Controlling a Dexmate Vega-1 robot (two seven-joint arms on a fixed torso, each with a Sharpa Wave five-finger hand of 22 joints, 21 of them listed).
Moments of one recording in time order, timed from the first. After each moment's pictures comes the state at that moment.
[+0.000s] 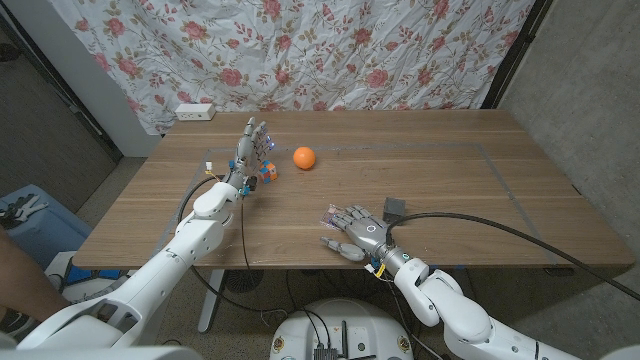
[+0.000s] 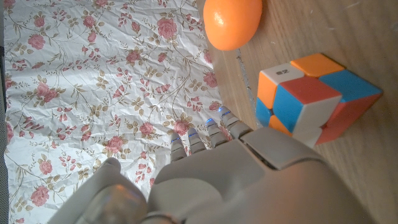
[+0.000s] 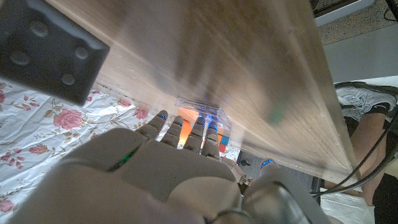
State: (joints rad) left arm 0.84 0.51 0.37 -1.30 -0.65 -0.29 -0.03; left_hand 0.00 0.01 0.12 0.10 0.37 0.01 -0.21 0.19 0.19 -0.01 -0.16 0.20 0.19 0.03 -0.03 0.18 0.18 0.08 0.04 0.20 0.18; right arm -1.16 -0.77 -0.84 -2.04 -1.13 -0.38 -0.01; right_hand 0.01 0.07 0.21 0.14 0.24 0.24 -0.10 0.19 0.18 0.23 -0.11 0.19 0.18 -0.04 -0.01 0.24 0.27 0.00 0.02 0.19 0.17
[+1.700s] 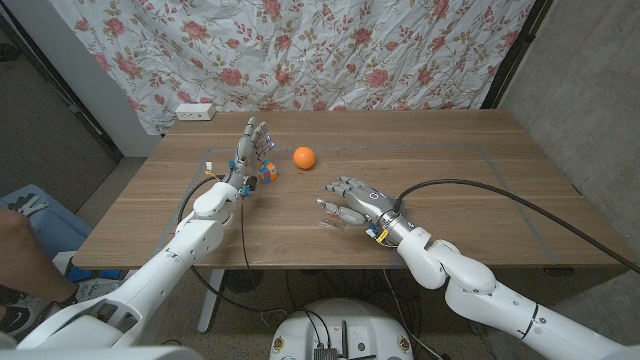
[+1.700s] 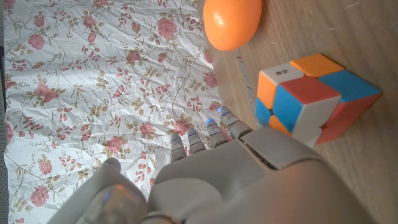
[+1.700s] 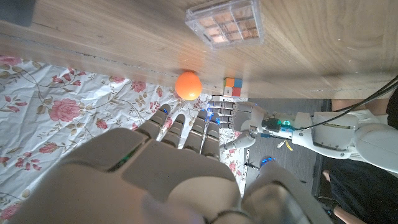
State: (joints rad) left arm 0.84 0.51 0.37 -1.30 -0.65 -0.29 -0.03; left_hand 0.00 0.01 0.12 0.10 0.37 0.01 -0.21 0.19 0.19 -0.01 -0.16 0.20 0.19 0.03 -0.03 0.18 0.18 0.08 0.04 0.20 0.18; right arm -1.08 -0.75 -0.71 -2.01 -0.77 -0.14 -0.18; right_hand 0.02 0.08 0.23 0.14 0.24 0.25 -0.09 0.19 0.18 0.26 -0.09 0.19 0.19 -0.01 -0.03 0.24 0.26 0.10 0.02 0.20 0.16
